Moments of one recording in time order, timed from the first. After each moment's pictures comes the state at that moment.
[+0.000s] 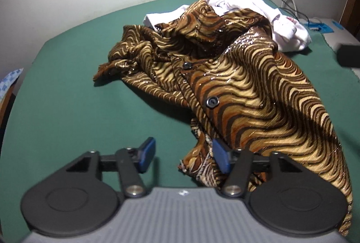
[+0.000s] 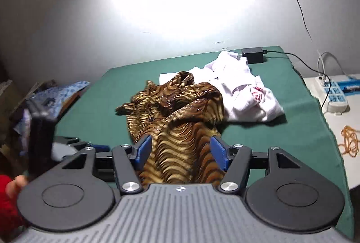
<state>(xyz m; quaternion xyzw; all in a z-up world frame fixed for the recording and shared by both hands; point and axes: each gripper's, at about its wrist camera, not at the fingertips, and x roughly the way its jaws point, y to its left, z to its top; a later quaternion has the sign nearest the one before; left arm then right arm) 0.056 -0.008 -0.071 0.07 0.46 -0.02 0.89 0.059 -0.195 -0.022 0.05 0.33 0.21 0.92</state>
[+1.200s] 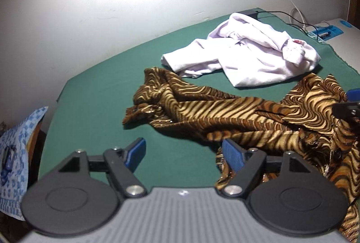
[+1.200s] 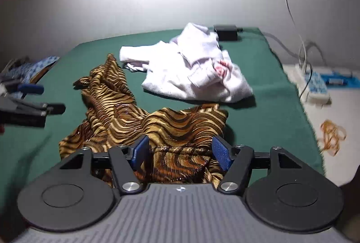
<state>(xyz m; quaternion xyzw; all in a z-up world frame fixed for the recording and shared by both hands) 0.063 -0.022 -0.033 0.13 0.40 0.00 0.91 0.081 -0.249 -0.070 0.07 0.40 0.17 0.90</state>
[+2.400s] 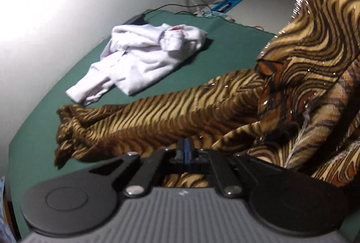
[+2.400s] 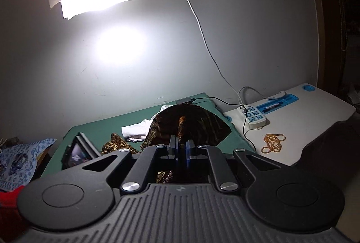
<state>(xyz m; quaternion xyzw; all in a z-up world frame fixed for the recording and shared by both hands) 0.019 -0.074 -0.030 0.23 0.39 -0.22 0.86 -0.130 -0.259 0.080 0.11 0.21 0.02 0.97</state>
